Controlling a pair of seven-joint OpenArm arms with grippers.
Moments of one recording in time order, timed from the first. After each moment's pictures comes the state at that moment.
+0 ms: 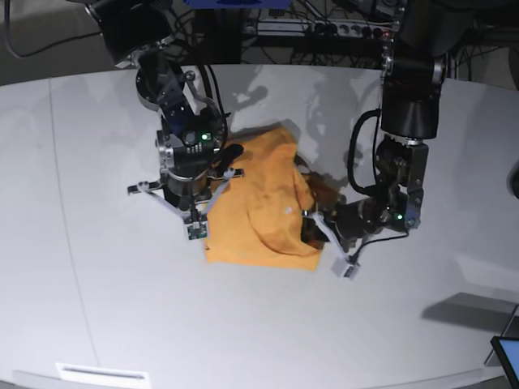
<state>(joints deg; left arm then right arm) -20.7 -16.9 7.8 60.3 -36.6 -25.5 45.6 2.0 -1.2 -25.4 97.8 -17.5 -16.9 -62.9</state>
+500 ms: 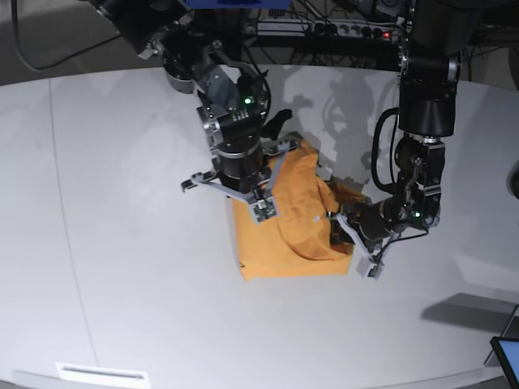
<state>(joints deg) -20.5 -20.5 7.4 60.5 -32.5 -24.7 43.3 1.4 -3.7 -40.6 102.5 -17.5 -16.8 -63.0</state>
